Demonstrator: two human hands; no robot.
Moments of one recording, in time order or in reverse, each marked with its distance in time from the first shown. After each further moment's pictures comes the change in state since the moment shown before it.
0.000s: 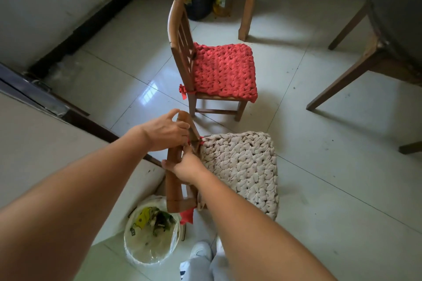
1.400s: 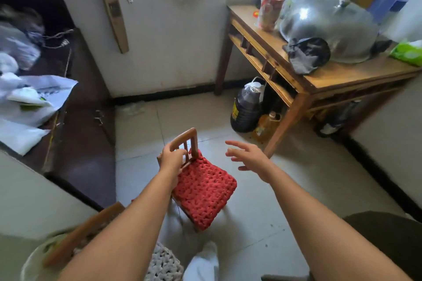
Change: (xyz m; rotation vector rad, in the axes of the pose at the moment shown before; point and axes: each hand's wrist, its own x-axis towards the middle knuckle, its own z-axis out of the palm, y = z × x) left_hand 0.174 -0.146 -0.359 2.042 -1.359 1.899; right_hand -0.036 -0.332 -0.517 -0.449 -0.259 -0.414
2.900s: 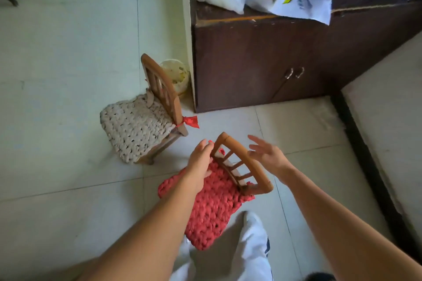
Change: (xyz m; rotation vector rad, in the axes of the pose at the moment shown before) left_hand 0.188 -0.055 0.111 -1.052 1.086 -0.229; right_hand 0.406 -0.075 0.121 -0.943 -1.325 -0.505
